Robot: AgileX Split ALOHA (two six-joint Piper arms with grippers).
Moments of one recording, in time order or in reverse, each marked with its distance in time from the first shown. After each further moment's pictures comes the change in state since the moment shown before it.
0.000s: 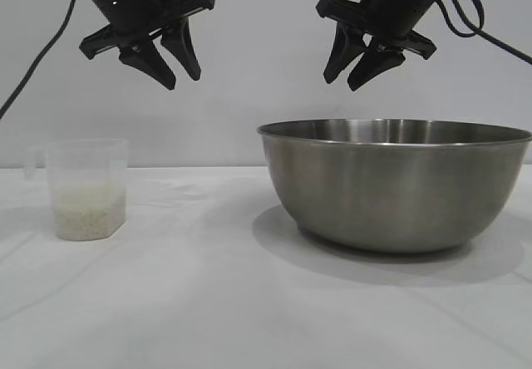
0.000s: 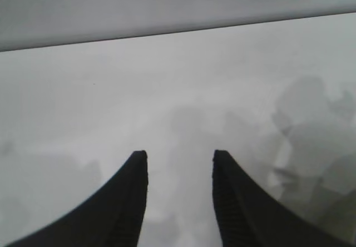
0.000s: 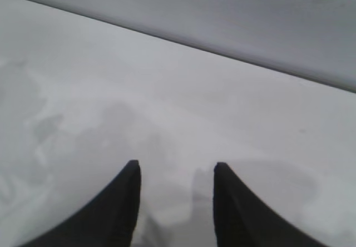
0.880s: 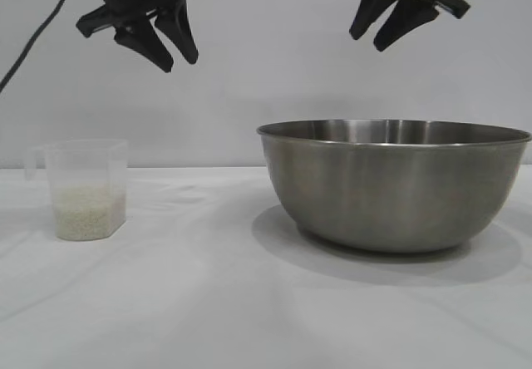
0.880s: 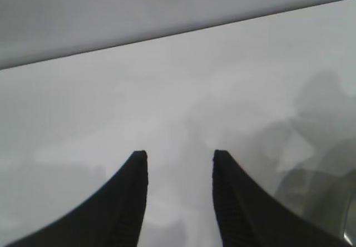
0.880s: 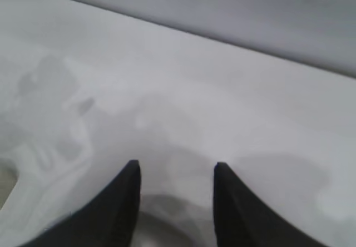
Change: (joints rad) left arm 0.000 -0.059 0.000 0.051 0.050 0.037; right arm -0.097 -0.134 0.000 -0.021 0.325 0.049
